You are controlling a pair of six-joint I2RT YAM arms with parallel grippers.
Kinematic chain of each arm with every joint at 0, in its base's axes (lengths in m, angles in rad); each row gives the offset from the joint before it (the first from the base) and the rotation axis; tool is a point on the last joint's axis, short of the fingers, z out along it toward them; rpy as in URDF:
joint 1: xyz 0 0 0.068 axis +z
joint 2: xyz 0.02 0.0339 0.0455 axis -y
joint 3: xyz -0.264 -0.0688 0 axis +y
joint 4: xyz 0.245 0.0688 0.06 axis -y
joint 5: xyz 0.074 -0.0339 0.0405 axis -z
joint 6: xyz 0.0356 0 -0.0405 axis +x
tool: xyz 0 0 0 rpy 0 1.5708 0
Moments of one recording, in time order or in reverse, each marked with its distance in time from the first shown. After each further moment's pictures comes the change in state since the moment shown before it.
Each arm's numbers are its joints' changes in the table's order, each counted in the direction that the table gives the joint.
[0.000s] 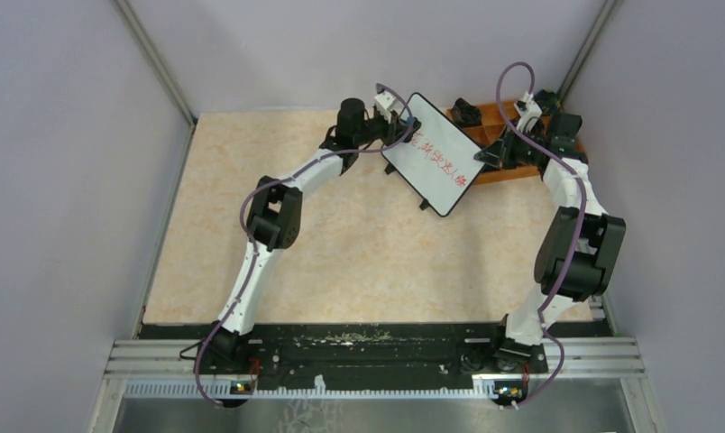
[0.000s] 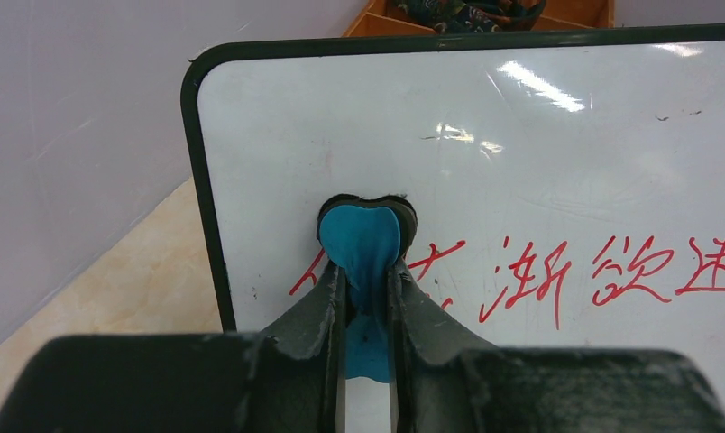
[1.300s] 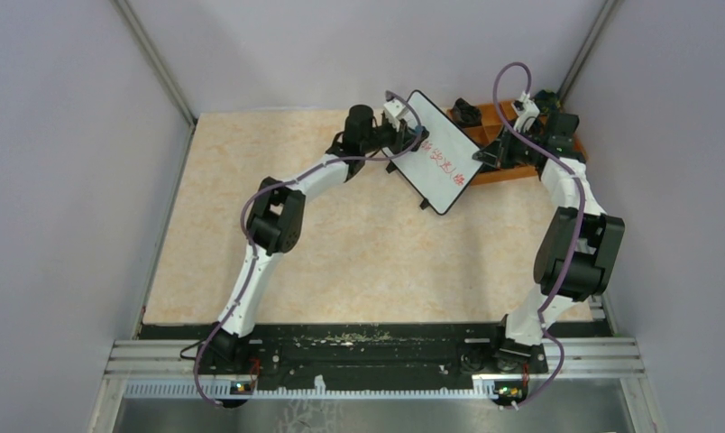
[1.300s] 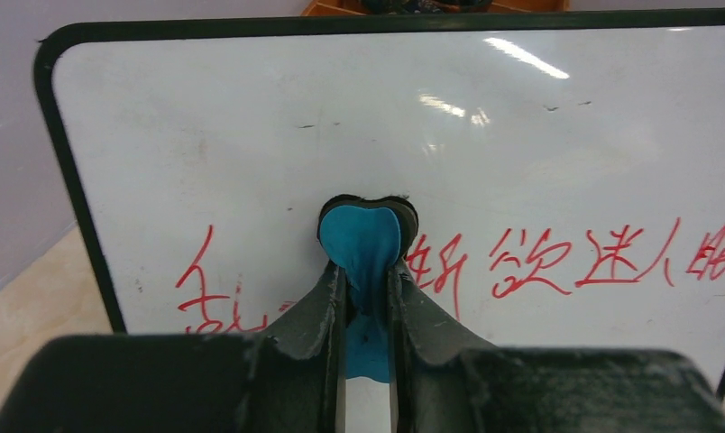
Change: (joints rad) left arm -0.044 0.069 0.126 0.045 -0.026 0.008; right arm 0.024 0.000 0.000 0.005 0.020 -0.002
